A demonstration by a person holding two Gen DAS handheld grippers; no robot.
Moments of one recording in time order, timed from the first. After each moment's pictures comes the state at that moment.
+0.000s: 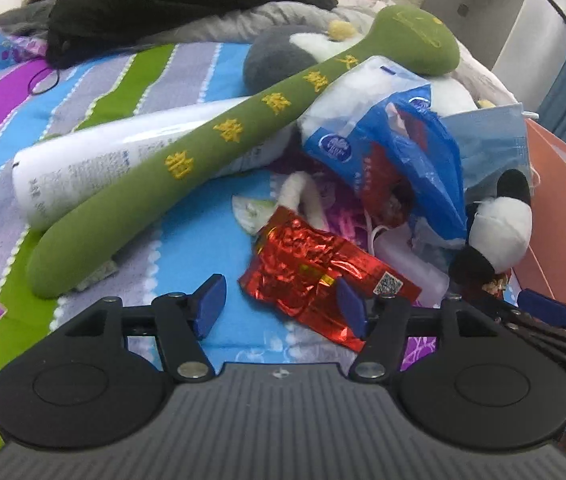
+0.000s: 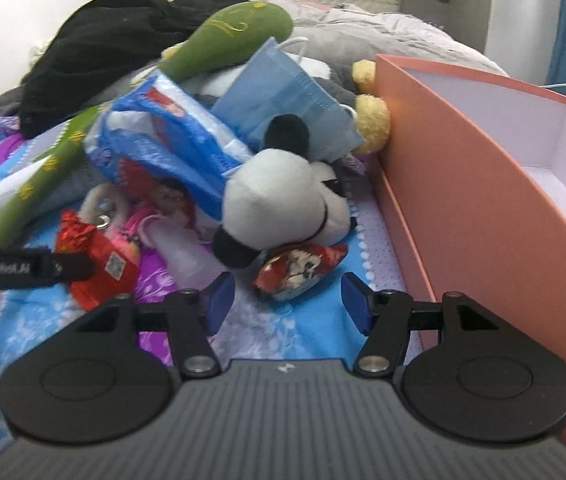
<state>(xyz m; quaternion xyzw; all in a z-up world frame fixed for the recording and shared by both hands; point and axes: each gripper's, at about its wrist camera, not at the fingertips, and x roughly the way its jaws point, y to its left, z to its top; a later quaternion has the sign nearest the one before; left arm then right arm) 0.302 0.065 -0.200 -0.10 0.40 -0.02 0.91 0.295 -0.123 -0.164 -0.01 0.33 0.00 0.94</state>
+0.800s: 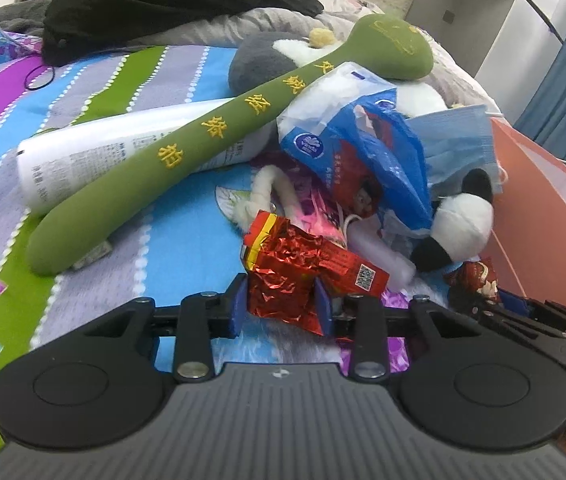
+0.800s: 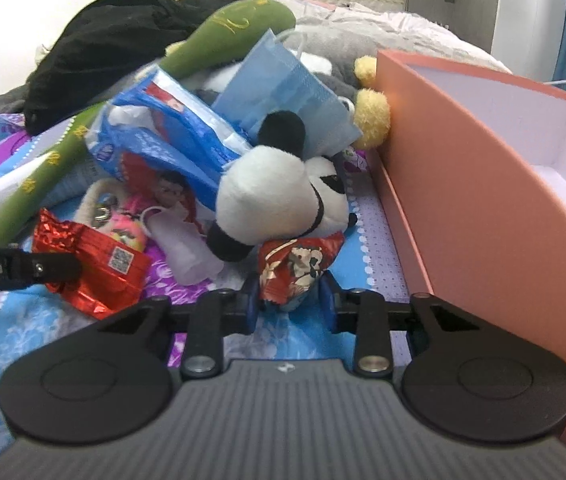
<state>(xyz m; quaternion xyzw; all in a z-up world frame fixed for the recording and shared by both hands) 0.274 0.064 -0.186 -0.12 0.40 -0.05 0.91 0.280 -0.128 -0.159 0.00 0.34 0.02 0.94</state>
